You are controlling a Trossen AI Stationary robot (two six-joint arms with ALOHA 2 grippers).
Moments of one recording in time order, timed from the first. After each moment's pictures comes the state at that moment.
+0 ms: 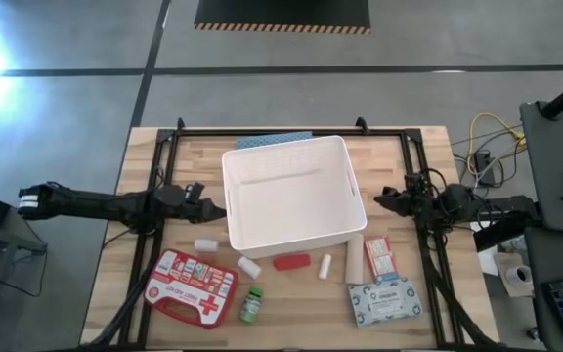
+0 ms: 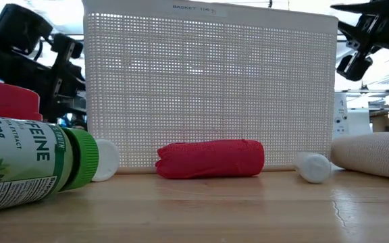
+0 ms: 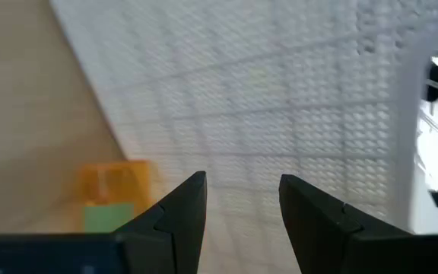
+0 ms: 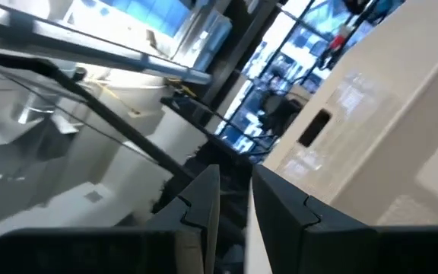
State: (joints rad) left arm 0.07 0.57 0.09 0.14 0.02 -1.35; right arm 0.05 0.03 0.01 0.35 0.06 1.01
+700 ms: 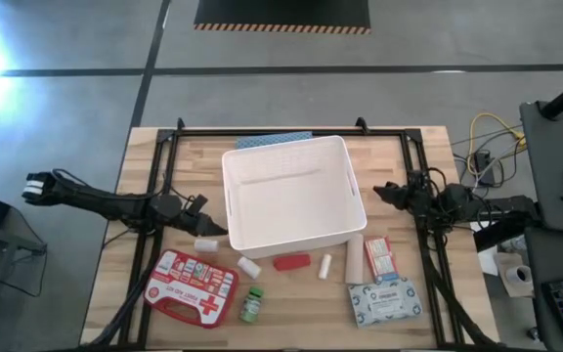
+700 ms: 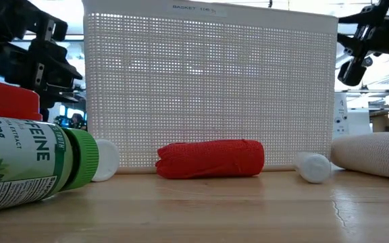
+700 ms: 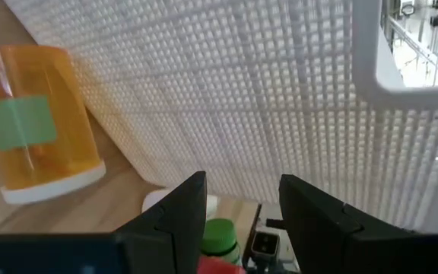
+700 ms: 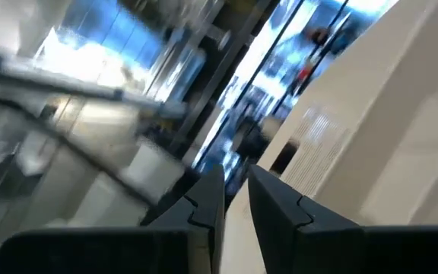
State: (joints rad) left arm -0.13 0.58 0.12 0.13 0.05 -1.37; right arm 0.05 0.03 0.01 0.33 0.19 1.02
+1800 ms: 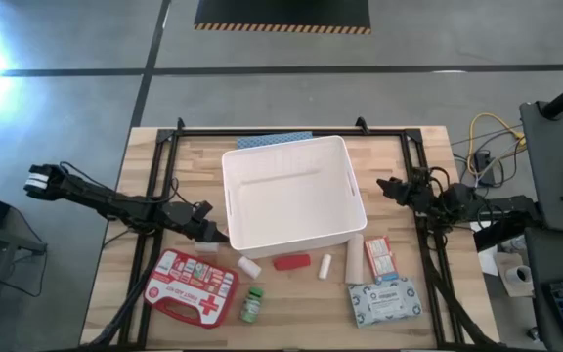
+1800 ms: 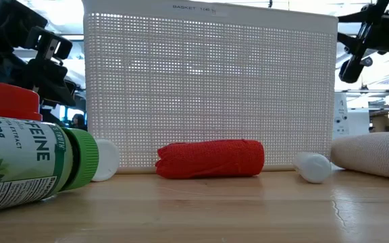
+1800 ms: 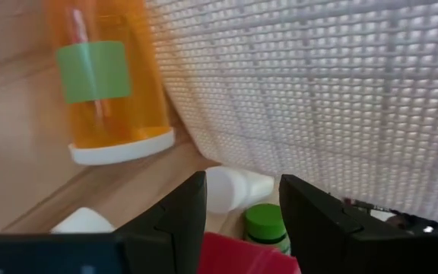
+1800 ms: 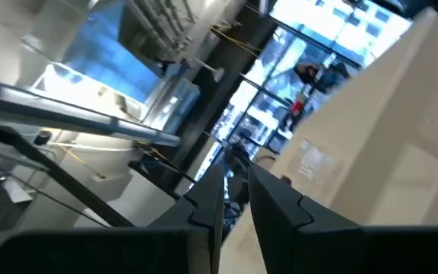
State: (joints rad) left arm -0.17 0.75 0.13 0.13 0.05 -1.42; right arm 0.05 0.03 0.01 0.38 0.32 0.99
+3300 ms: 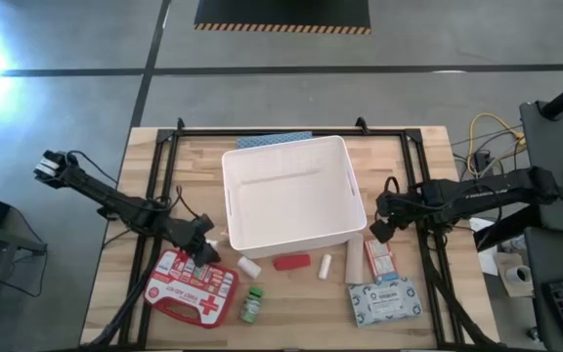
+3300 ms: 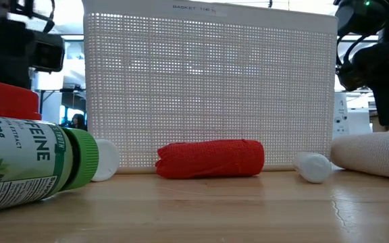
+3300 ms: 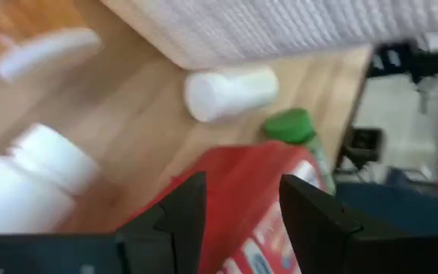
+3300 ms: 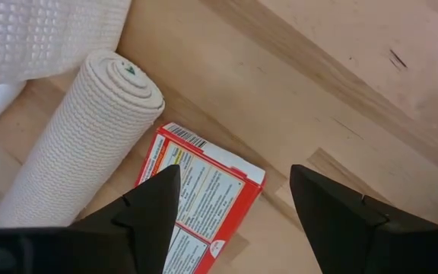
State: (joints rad) left arm -0.41 0.84 0.41 -0.28 -0.03 -1.23; right arm 0.05 0.89 0.54 -0.94 -0.09 1.05
